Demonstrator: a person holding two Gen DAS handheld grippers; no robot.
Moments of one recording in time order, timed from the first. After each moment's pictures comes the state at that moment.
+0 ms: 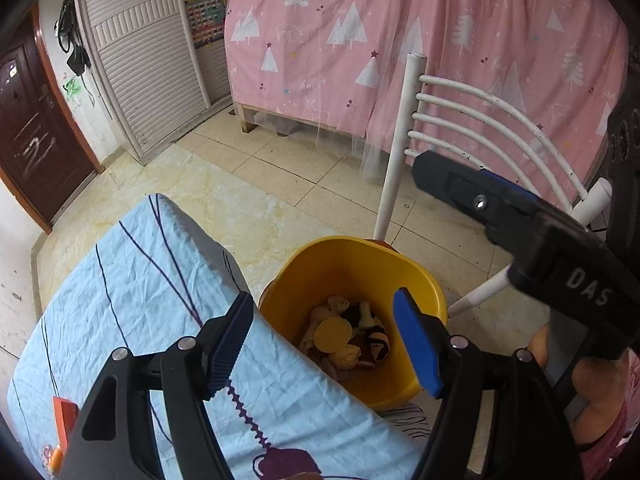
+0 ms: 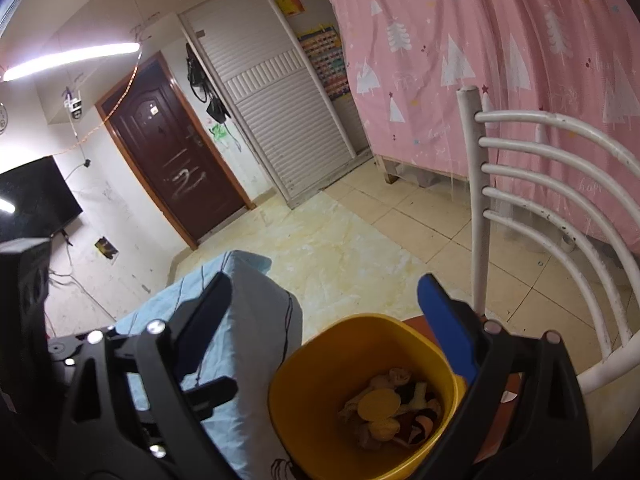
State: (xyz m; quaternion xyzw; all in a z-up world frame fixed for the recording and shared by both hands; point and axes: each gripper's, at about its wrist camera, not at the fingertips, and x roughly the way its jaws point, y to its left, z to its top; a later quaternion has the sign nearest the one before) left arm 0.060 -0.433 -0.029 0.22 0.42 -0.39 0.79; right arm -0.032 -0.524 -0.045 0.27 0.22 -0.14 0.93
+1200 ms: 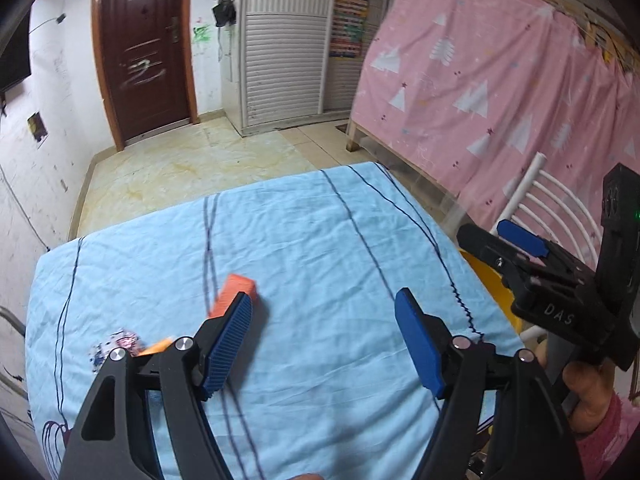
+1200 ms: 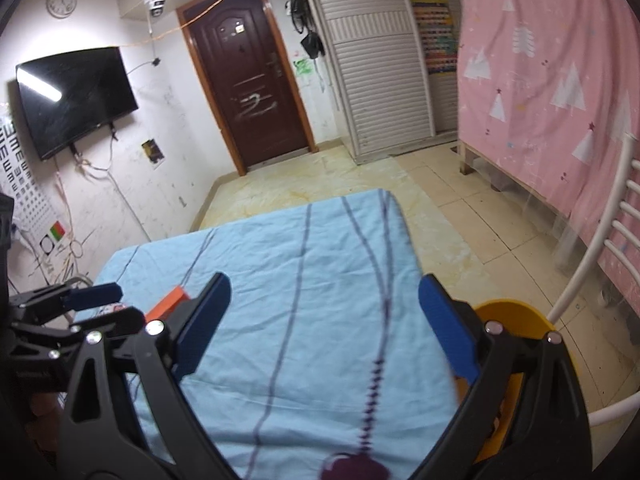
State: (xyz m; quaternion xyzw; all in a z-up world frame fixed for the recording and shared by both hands) left arm 0.123 -0.178 -0.005 0.07 0.41 -0.25 0.87; right arm 0.063 -0.337 -0.031 0.15 0.30 -0.01 0.94
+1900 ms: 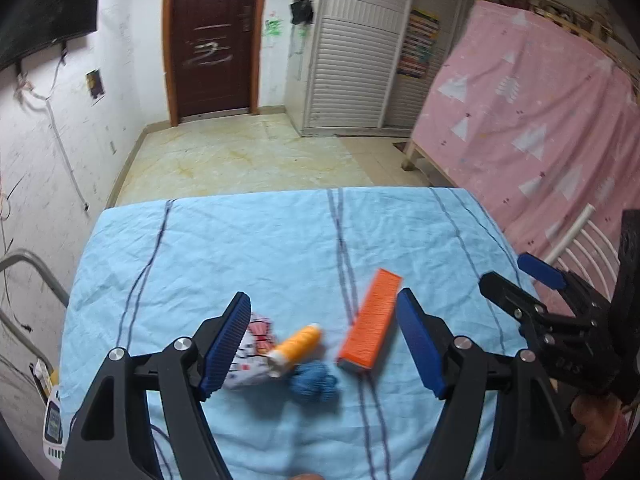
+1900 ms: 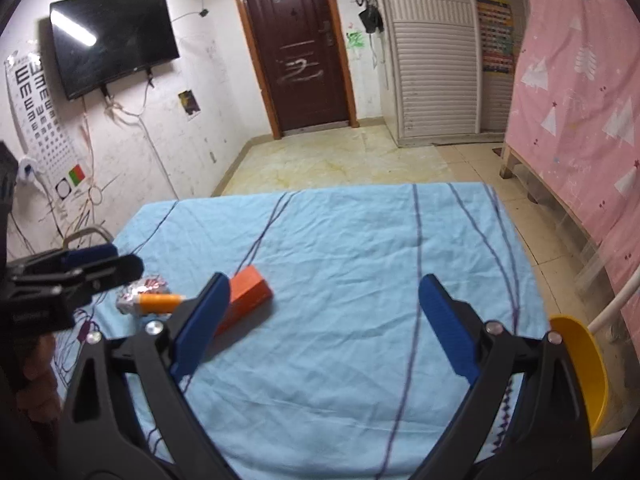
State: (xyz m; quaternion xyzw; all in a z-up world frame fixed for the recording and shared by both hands) left arm 0.155 -0.070 -0.014 0.00 0.42 -0.16 0.89; right arm 0.106 -0.239 -0.036 0.08 0.34 0.05 0.93
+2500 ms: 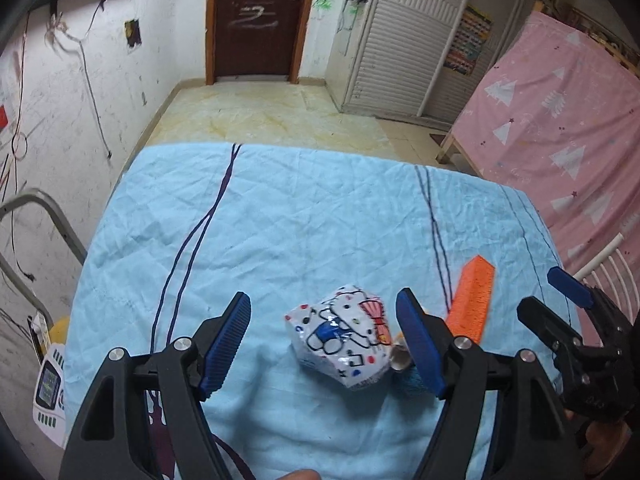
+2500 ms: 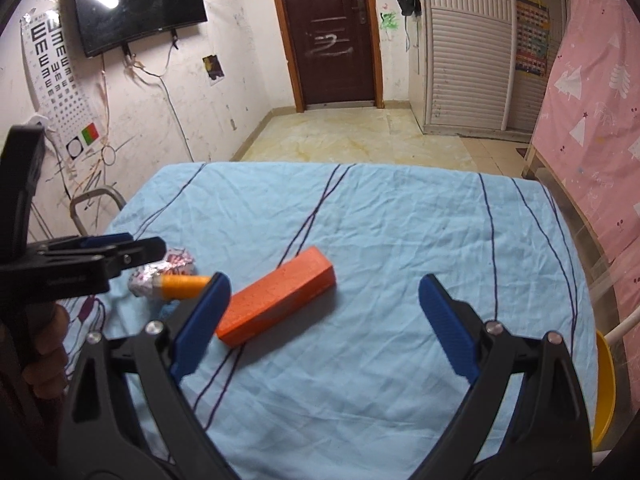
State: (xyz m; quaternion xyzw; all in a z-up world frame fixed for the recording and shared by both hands) left arm 0.185 -0.006 -0.057 -0.04 0.47 -0.10 0.87; right arm 0.124 -0.185 -0.051 0.04 0.38 0.09 0.92
